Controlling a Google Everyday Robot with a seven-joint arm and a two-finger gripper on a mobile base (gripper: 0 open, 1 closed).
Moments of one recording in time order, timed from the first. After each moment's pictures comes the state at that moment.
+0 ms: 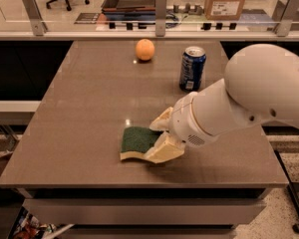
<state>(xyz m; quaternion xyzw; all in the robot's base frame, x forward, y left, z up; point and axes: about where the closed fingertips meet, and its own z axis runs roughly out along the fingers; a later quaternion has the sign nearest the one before) 0.432 -0.018 0.840 -0.62 0.71 0.14 0.30</state>
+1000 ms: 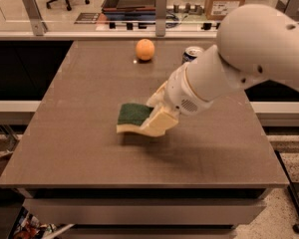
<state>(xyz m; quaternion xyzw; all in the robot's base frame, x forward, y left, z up) 0.479 -0.011 0.870 -0.60 0.72 0.15 0.30</state>
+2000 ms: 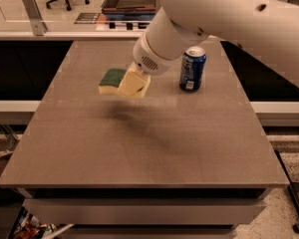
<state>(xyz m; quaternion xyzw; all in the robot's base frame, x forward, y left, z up) 0.558 0.033 0.916 -0.55 0.78 0.08 0.30</state>
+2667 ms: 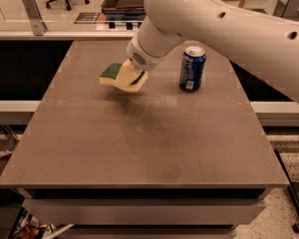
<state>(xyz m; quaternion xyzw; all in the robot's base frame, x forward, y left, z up) 0.615 0.047 0.892 -0.49 0.81 0.07 0.31</state>
